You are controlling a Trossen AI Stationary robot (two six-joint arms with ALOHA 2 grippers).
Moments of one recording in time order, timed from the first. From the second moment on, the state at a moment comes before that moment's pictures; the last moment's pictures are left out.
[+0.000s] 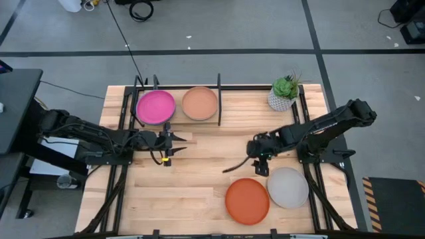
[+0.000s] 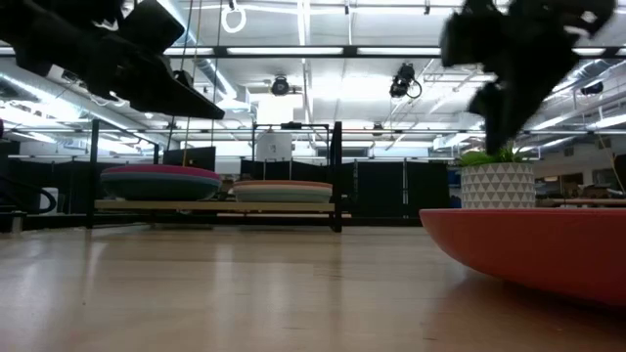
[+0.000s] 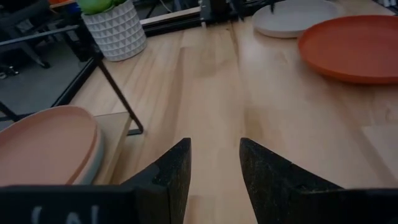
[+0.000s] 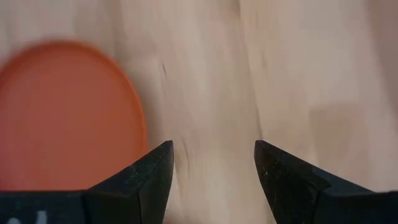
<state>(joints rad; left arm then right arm) -0.14 0.99 0.33 0.30 -0.29 0.13 0.24 1.34 0.89 -0.72 0.00 0.45</state>
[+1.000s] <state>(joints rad) -0.08 0.99 0.33 0.47 -0.20 0.36 0.39 1.34 0.66 -0.86 -0.18 0.62</state>
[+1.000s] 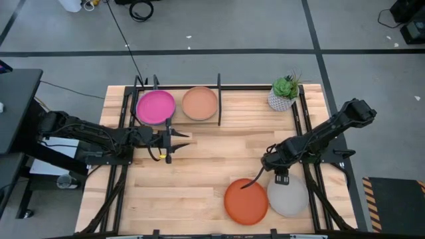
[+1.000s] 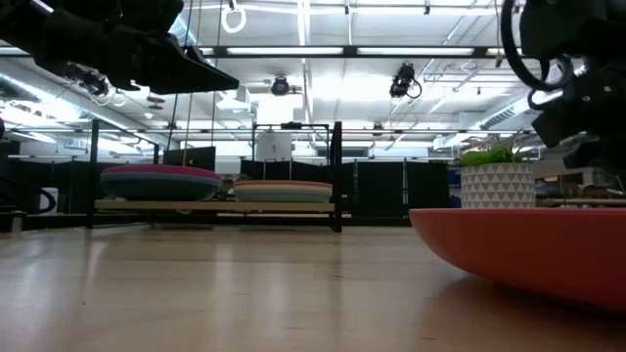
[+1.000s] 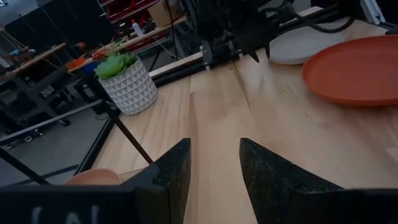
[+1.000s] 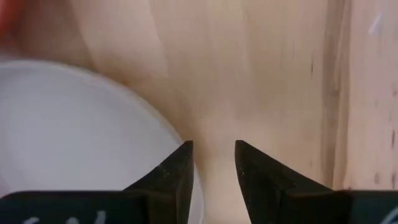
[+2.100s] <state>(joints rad) -0.08 0.99 0.34 0.43 -0.20 0.35 0.58 1.34 0.57 -0.81 -0.19 0.81</state>
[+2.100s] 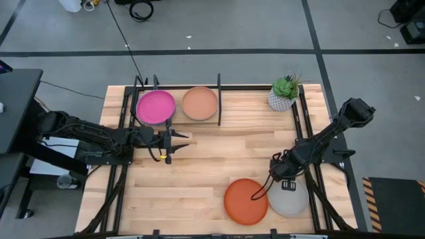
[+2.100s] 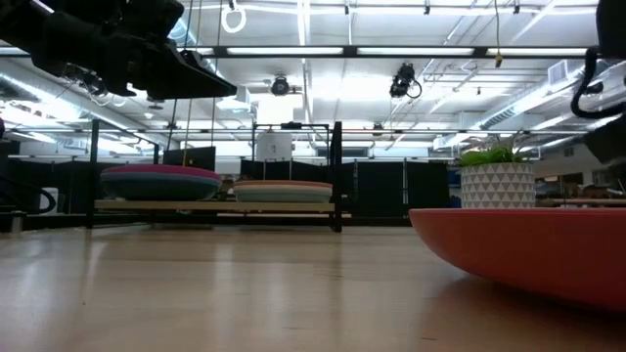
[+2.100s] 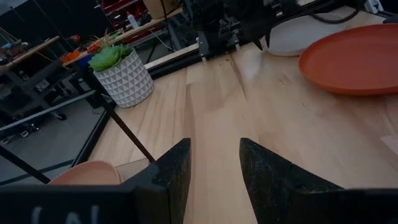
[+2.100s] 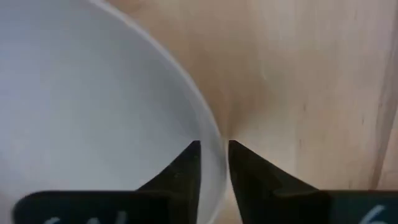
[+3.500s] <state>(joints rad) -0.21 1.42 0.60 0.46 -0.21 0.98 0.02 1.24 1.02 -1.12 -0.08 0.49</state>
